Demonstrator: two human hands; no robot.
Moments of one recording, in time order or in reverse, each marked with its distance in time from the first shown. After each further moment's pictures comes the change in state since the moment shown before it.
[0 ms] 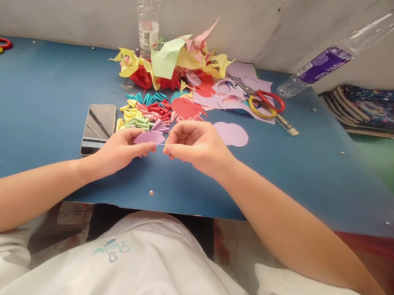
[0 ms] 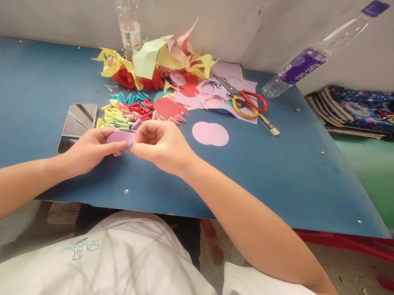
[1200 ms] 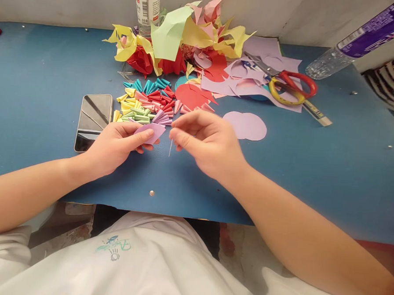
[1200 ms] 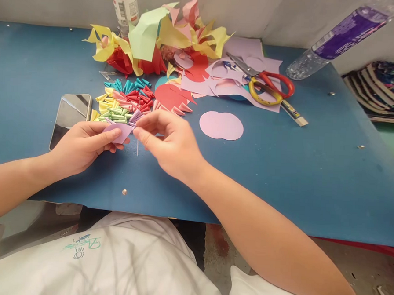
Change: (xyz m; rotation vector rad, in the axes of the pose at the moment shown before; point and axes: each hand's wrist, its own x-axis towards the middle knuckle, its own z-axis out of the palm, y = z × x) left_hand 0.001 -0.001 0.005 -0.085 0.077 -0.079; right_hand -0.004 0.029 0.002 0.140 0.227 -0.117
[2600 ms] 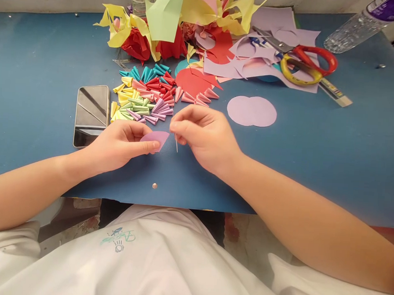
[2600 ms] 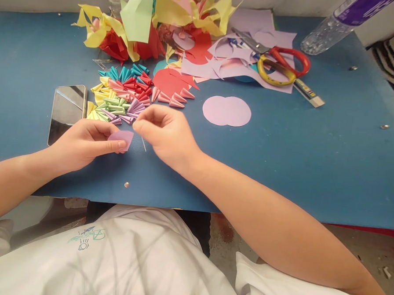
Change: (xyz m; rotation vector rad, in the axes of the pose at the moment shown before) left_hand -0.004 0.009 0.003 0.105 -0.192 -0.086; right_hand 0.005 0.009 0.007 0.075 0.027 0.110
